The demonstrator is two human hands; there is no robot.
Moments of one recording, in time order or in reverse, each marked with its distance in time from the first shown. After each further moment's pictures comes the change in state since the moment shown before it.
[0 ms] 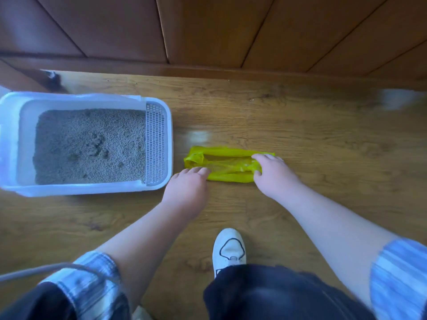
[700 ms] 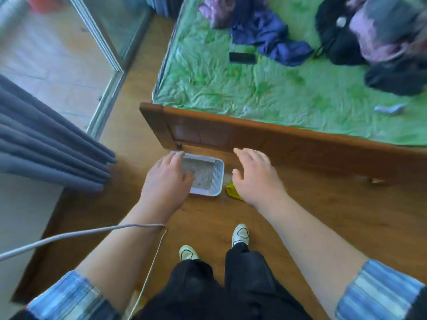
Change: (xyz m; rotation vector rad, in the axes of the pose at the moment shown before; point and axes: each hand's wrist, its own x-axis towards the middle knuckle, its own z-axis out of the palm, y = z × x) left_hand -0.544 0.083 -0.524 -0.103 0.511 -0.286; right_hand -0.549 -0.303 -0.445 0.038 0.332 -0.444
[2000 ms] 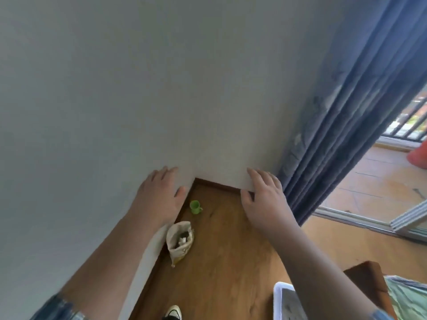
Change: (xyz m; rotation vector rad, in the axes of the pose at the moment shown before) left_hand -0.390 -0.057 -0.093 -0.060 0.686 -1.490; right_hand -0.115 -0.343 -0.002 -0.019 -0.473 -1.457
